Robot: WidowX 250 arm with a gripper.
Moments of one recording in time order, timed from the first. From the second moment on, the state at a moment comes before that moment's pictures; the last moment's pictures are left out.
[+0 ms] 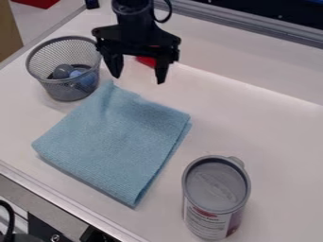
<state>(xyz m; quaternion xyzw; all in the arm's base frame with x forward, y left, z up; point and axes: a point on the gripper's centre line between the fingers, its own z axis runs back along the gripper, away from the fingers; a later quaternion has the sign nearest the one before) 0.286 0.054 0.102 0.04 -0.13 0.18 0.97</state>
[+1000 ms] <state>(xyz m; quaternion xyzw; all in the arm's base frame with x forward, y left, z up) 0.318 0.145 0.117 0.13 -0.15 0.26 0.95</state>
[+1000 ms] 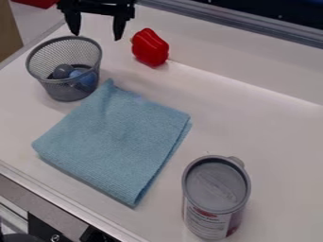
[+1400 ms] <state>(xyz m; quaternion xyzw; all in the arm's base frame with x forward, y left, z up) 0.317 0.136 0.094 0.11 -0.14 0.28 0.95</state>
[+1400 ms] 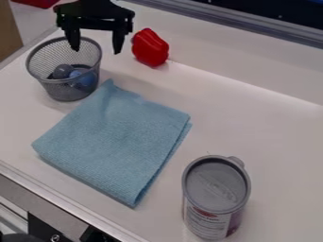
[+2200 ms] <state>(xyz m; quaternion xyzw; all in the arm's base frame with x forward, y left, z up) 0.319 0.112 0.050 0.13 -0.13 0.32 0.93</state>
